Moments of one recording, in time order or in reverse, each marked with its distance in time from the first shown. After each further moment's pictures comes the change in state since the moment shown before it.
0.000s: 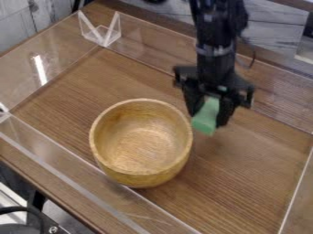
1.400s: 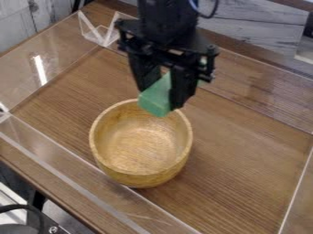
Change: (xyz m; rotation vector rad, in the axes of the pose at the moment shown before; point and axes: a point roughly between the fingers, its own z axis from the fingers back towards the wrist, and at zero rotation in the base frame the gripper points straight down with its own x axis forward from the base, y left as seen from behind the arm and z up) arm -0.071 0.023 0.083 0.018 -0.042 -0.038
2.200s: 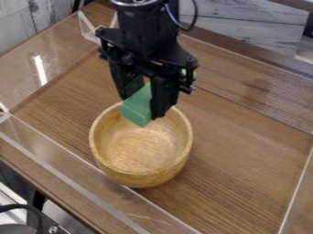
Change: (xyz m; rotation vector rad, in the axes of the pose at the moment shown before) arm -0.013 0.009 -0.005 0.025 0.023 0.007
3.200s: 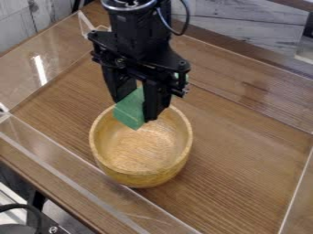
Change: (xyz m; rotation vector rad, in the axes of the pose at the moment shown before) arm -0.005 0.004 -0.002 0.012 0.009 0.013
